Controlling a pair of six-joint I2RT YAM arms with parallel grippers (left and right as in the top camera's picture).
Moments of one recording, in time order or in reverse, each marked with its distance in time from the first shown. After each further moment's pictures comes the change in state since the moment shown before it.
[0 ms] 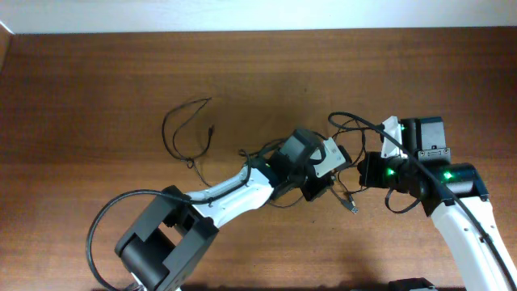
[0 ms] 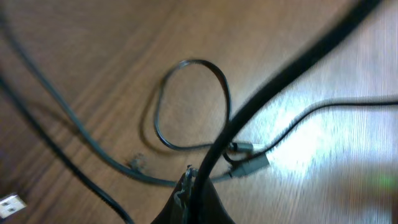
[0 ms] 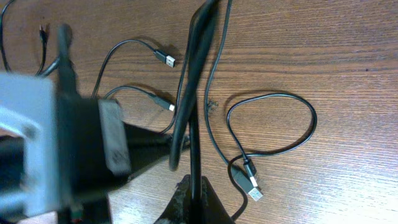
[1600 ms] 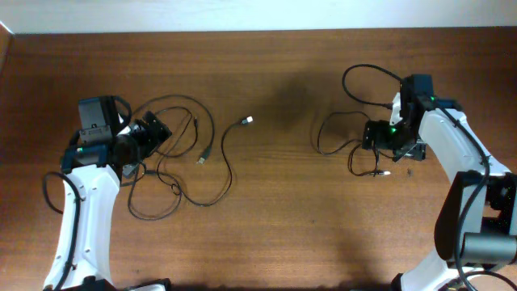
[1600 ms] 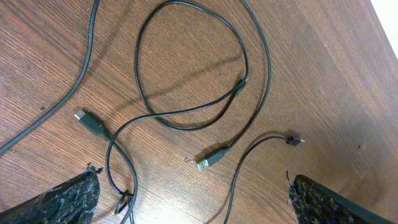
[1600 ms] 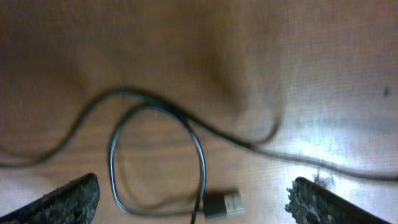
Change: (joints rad) left arm 0.983 -0.457 0.006 -0.688 -0.236 -0.738; right arm -0.172 0.661 0.302 0.031 0.214 -0.095
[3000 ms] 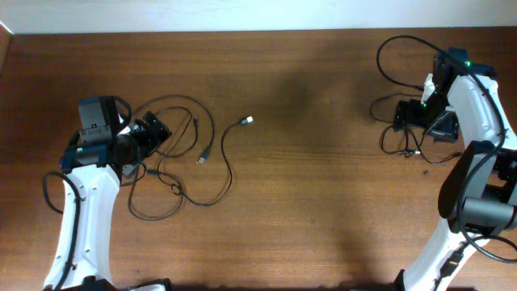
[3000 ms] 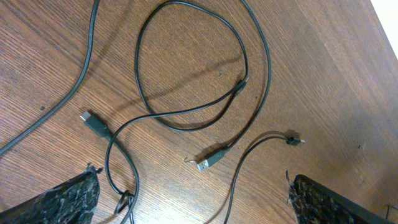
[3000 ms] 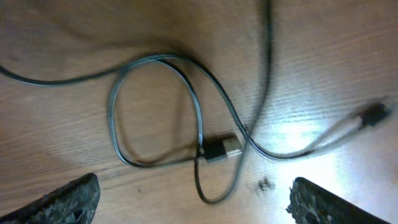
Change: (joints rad) left arm 0.000 0.000 0.000 0.000 0.000 0.000; right arm -0.145 0.238 0.423 -0.324 0.097 -0.032
